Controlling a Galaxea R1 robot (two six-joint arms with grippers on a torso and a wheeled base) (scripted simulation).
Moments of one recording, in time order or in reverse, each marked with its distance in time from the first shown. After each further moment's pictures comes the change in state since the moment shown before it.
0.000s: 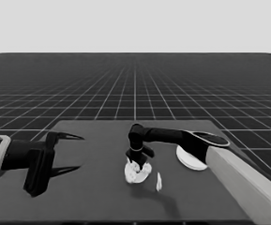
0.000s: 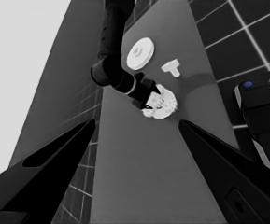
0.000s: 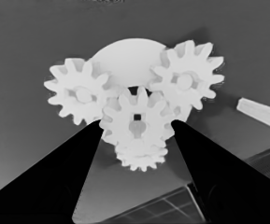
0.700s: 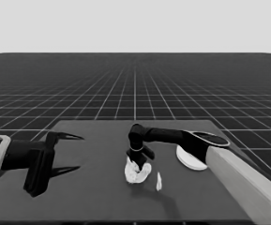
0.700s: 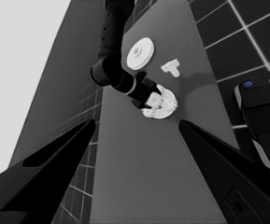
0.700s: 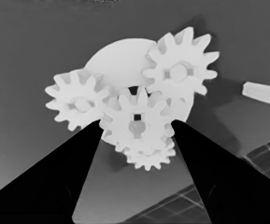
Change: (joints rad) left arm 0.000 0.000 0.000 0.000 0.000 0.000; right arm 0.000 0.000 0.000 0.000 0.000 0.147
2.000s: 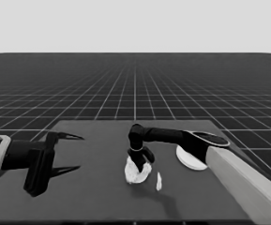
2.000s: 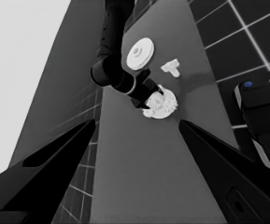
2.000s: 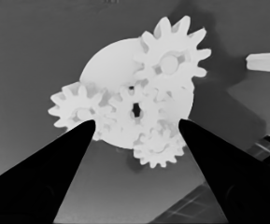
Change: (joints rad) left arm 0.000 0.000 0.000 0.000 0.000 0.000; right arm 0.000 0.000 0.000 0.000 0.000 0.224
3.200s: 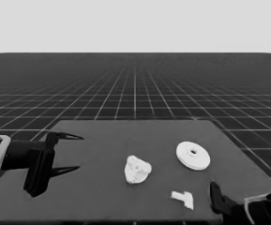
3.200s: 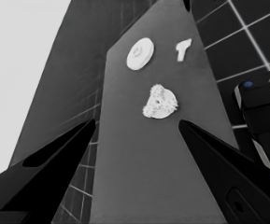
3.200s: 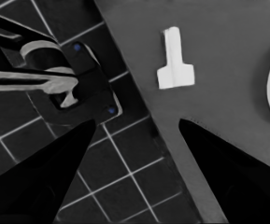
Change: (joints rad) left arm 0.000 0.000 0.000 0.000 0.000 0.000; right arm -0.244 -1.297 1.345 -0.416 0.323 -2.065
